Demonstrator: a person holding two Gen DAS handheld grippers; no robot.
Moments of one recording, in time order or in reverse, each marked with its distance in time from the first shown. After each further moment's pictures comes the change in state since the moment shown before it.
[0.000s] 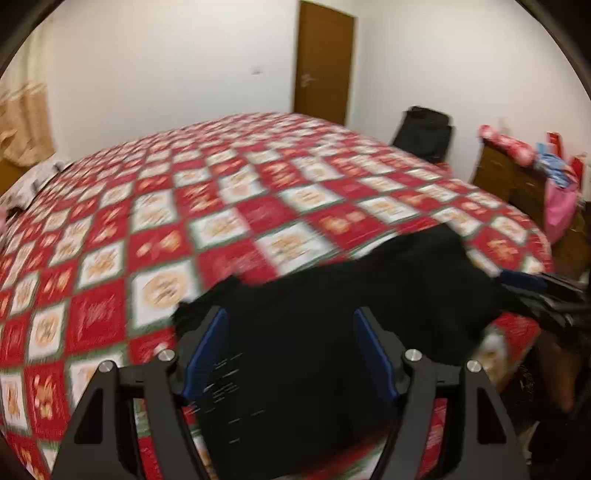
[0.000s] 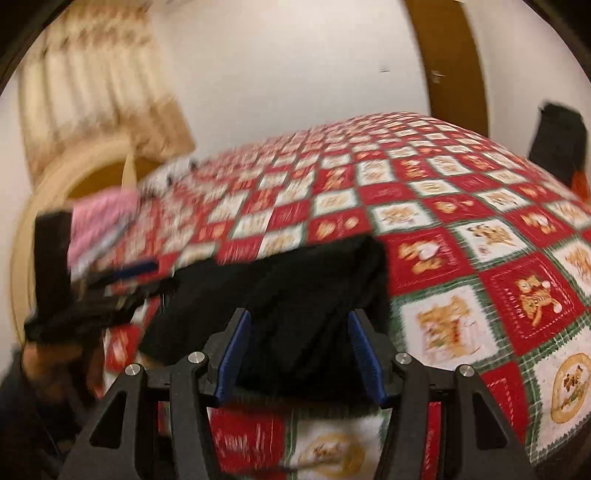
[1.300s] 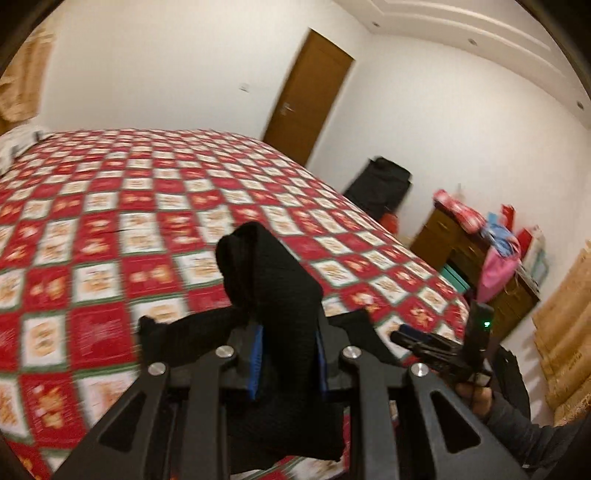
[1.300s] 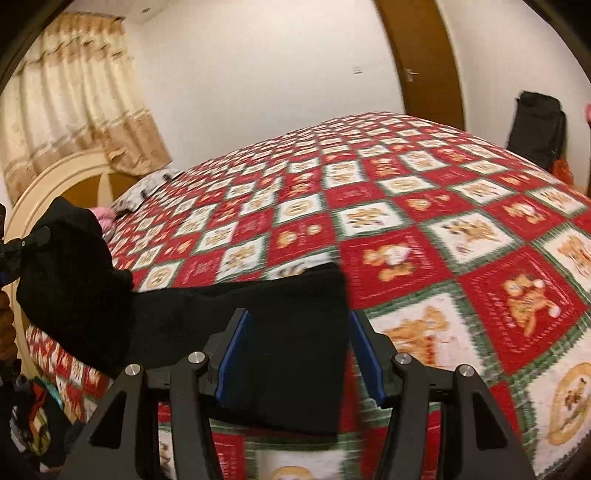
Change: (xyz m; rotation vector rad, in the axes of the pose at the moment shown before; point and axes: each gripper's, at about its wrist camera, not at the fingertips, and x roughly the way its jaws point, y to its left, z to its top) left arm -0.068 0.047 0.064 -0.145 -0.072 -0.331; right arm 0.018 -0.048 0.006 0.130 -0.069 -0.062
